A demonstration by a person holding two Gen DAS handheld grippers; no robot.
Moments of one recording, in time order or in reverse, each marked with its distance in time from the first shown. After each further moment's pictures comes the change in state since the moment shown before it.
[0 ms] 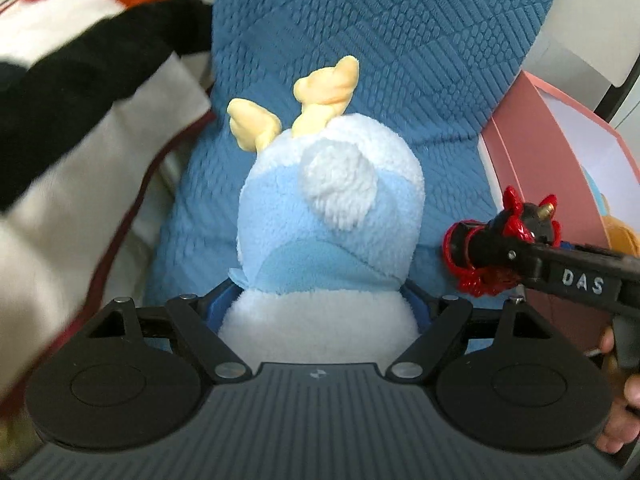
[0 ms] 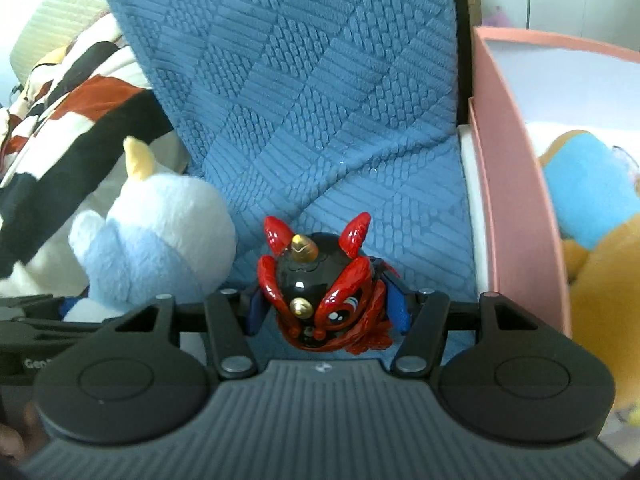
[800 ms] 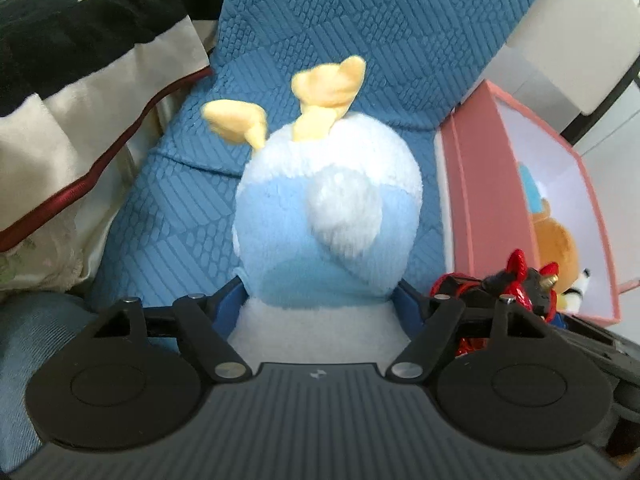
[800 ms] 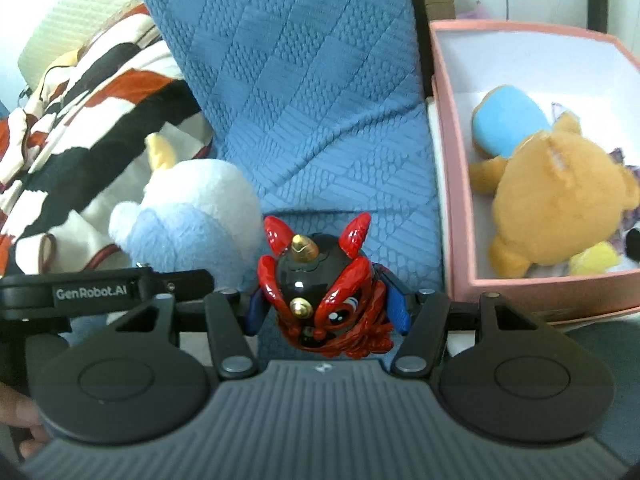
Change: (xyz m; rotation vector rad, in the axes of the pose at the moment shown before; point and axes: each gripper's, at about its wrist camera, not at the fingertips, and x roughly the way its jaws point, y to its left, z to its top) left arm -0.063 -0.027 -0.029 -0.155 0.023 -0.092; right arm -0.095 -0.004 -0.047 0.036 0.012 0.001
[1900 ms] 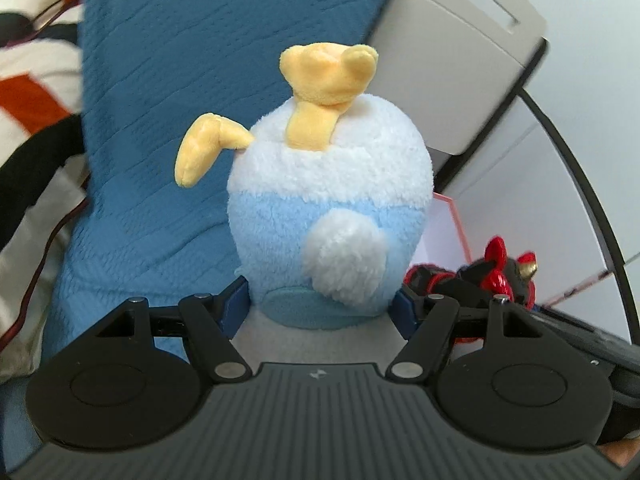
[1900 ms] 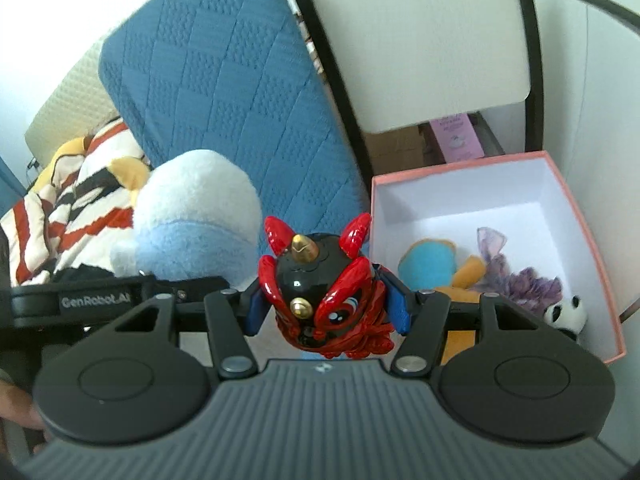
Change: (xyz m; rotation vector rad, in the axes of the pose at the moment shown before) left arm -0.098 -0.177 0.080 0.162 -0.083 -0.165; right arm -0.136 -0.053 0.100 0.062 -0.183 0.017
